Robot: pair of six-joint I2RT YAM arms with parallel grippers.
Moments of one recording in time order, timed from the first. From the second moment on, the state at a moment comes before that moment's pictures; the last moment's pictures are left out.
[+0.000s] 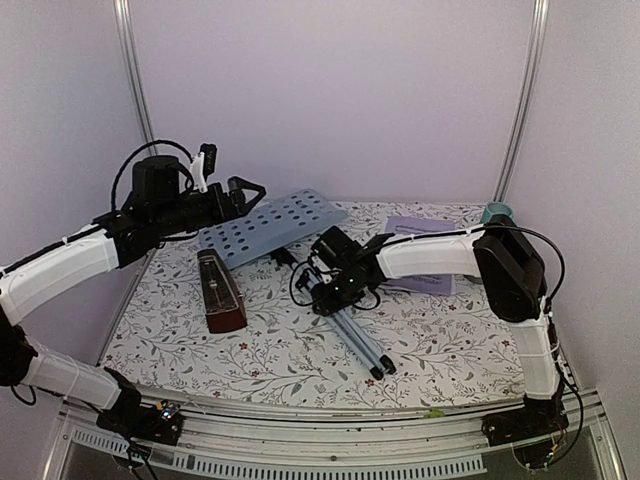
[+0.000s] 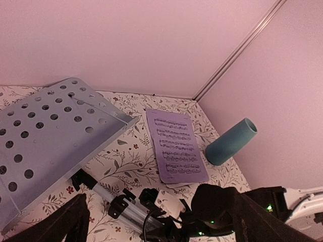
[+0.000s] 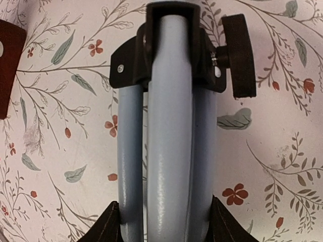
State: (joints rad) left arm -0.51 1.25 1.03 -0.03 0.18 -0.53; right arm 0.92 2.22 1.66 -0.50 0.03 0.35
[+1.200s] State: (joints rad) left arm -0.65 1.12 0.73 0.52 0.28 -0.57; right arm 0.79 1.77 1.42 -0.25 -0.27 0.55
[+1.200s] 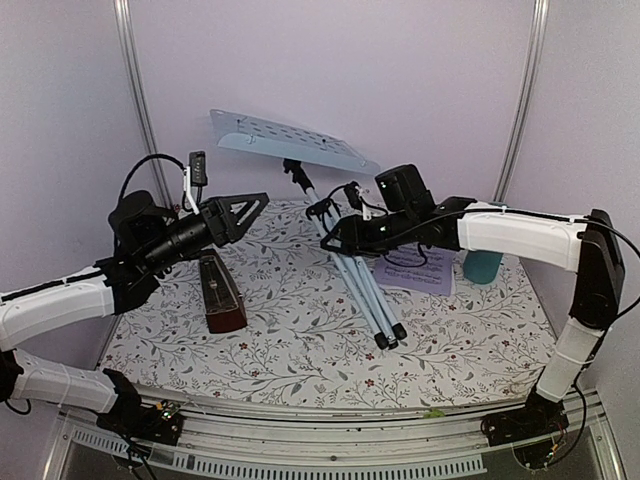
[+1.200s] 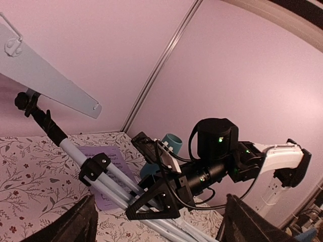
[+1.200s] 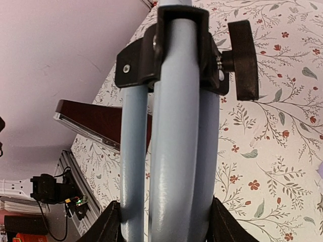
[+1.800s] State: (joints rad) left arm -0.66 1.21 0.80 0.59 0.17 -0.71; right arm 0.78 1.62 1.33 0.07 -0.58 0.64
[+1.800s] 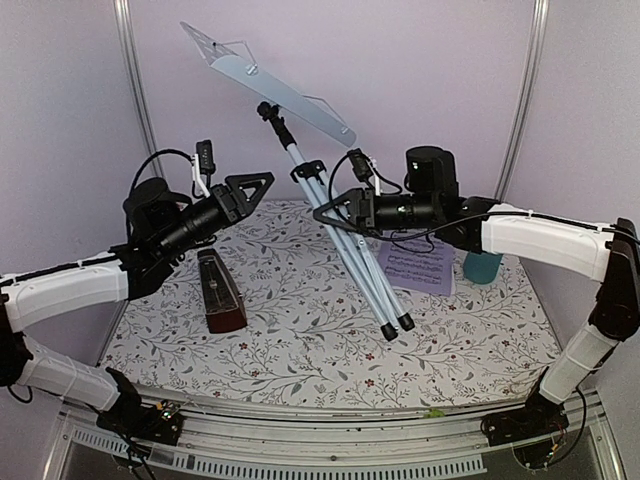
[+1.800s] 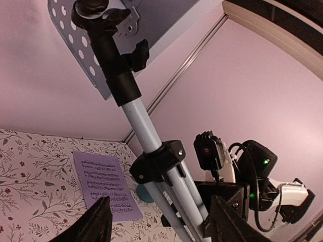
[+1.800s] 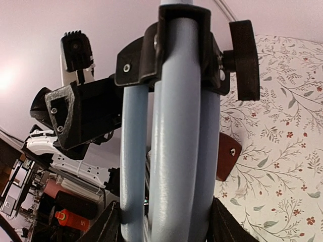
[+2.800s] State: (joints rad) left arm -0.63 1.32 0.98 0.64 0.33 -0.73; right arm 0.78 1.64 1.27 0.56 -0.97 0.88
